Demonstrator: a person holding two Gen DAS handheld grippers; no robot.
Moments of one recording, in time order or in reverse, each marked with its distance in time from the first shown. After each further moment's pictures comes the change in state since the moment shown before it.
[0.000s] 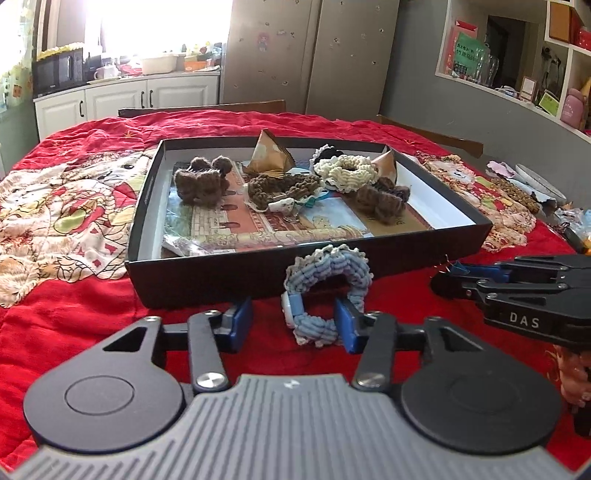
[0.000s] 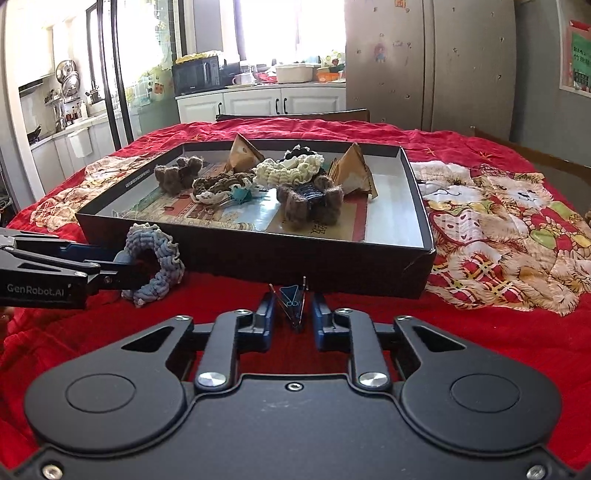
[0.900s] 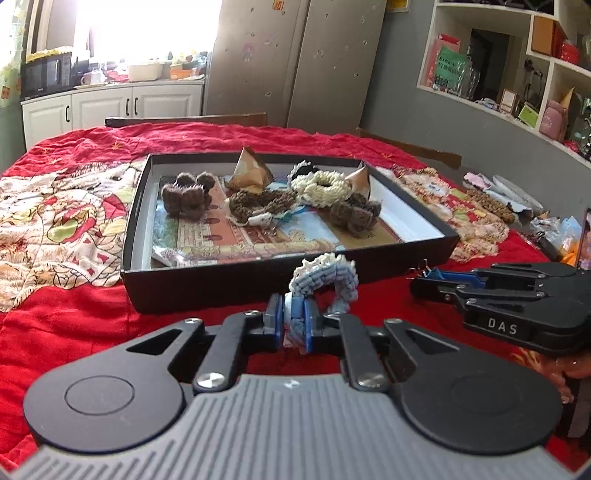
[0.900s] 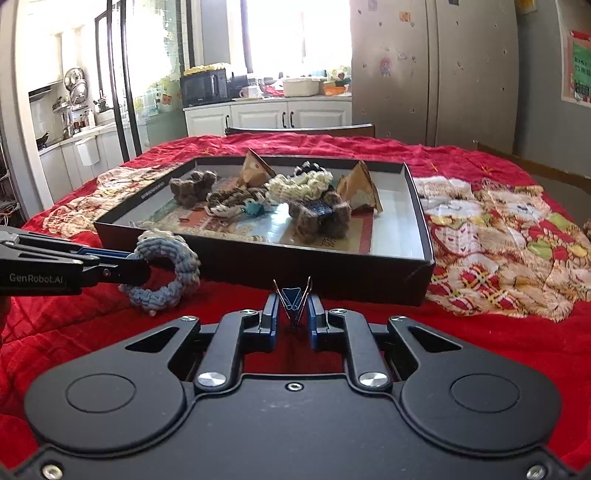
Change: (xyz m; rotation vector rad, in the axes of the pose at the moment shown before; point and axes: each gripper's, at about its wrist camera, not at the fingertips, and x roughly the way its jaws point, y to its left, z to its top) left arm -0.022 -0.003 0.003 -0.004 -0.038 -0.066; right arm -0.019 0.008 0.000 -0.017 -0.053 0.016
